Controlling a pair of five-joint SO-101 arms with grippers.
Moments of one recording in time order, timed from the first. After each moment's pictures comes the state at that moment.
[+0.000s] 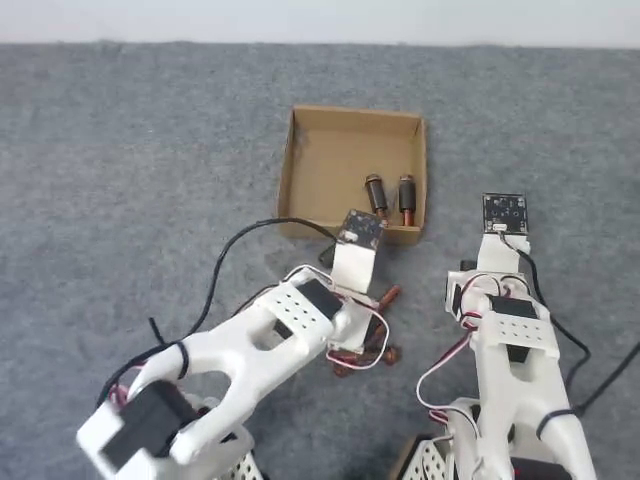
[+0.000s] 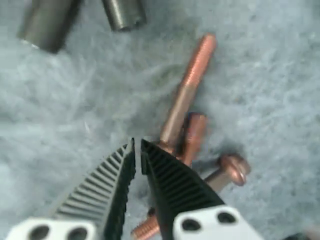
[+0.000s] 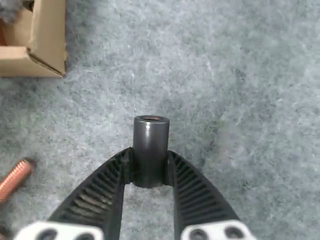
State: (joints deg) left arm 38.7 -10.2 52.1 48.4 29.9; right arm 4.2 -33.8 72.1 30.5 3.6
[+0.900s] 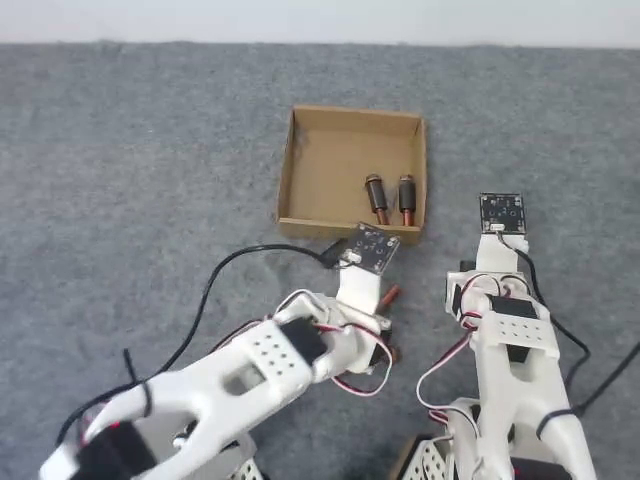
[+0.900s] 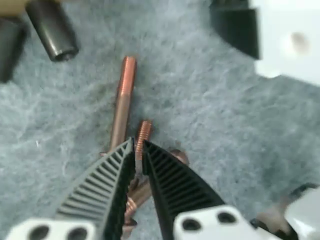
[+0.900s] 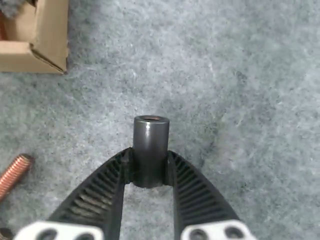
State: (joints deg) left arm 45.5 -26.9 64.3 37.1 30.8; right arm 4.2 -33.8 72.1 30.5 5.4
